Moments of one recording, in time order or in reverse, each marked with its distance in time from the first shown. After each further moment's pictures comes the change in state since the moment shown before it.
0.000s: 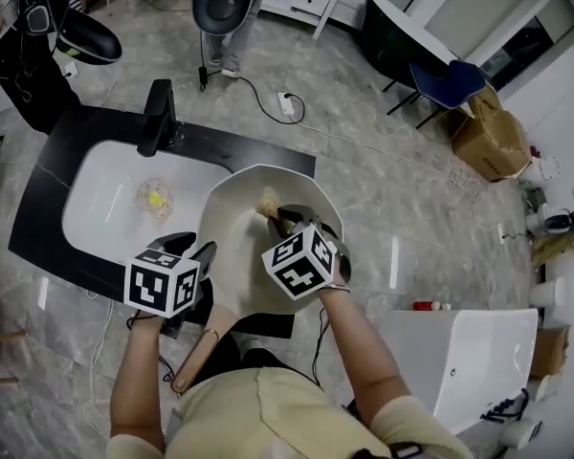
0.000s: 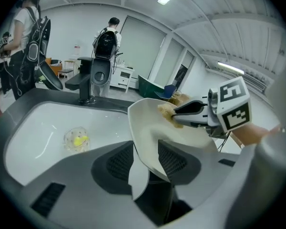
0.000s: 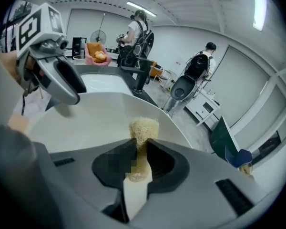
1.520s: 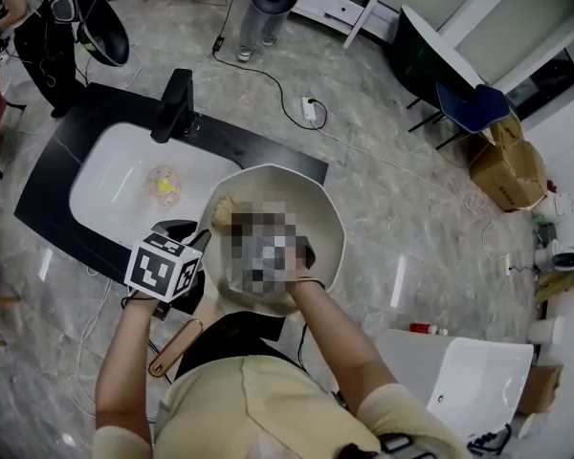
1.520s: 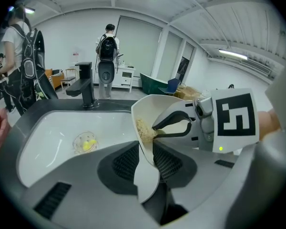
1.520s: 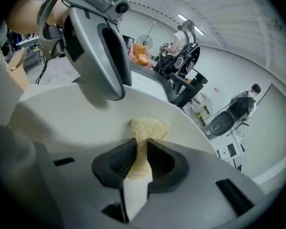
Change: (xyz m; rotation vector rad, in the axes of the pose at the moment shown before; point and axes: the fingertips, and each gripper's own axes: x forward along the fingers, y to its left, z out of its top) left arm 0.008 0.010 -0.004 0.095 0.036 0.104; right arm 0.054 0.089 0.031 -0.469 -0.146 0.207
